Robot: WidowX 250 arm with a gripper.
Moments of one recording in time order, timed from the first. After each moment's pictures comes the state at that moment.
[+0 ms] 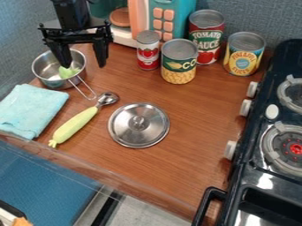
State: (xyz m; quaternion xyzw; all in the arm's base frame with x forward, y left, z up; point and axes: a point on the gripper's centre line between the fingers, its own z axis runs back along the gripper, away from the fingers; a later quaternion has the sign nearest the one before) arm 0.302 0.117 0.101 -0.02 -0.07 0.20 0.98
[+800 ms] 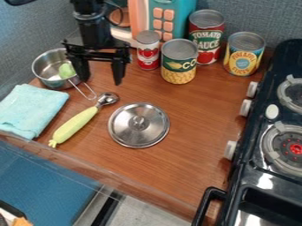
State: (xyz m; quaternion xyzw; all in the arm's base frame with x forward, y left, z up) arm 0.313 0.090 0.071 -0.01 -0.04 0.13 0.99
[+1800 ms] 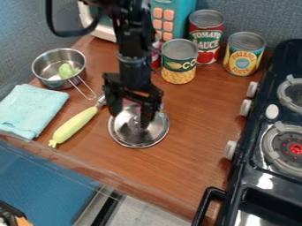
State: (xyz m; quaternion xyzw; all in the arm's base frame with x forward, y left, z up) arm 0.294 0.028 0.025 0.01 0.02 -0.01 1.00
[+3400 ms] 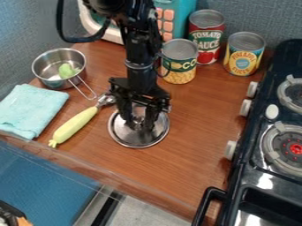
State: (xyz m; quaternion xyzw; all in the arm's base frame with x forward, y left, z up) arm 0.308 0.024 0.012 0.01 -0.01 0.02 1.00
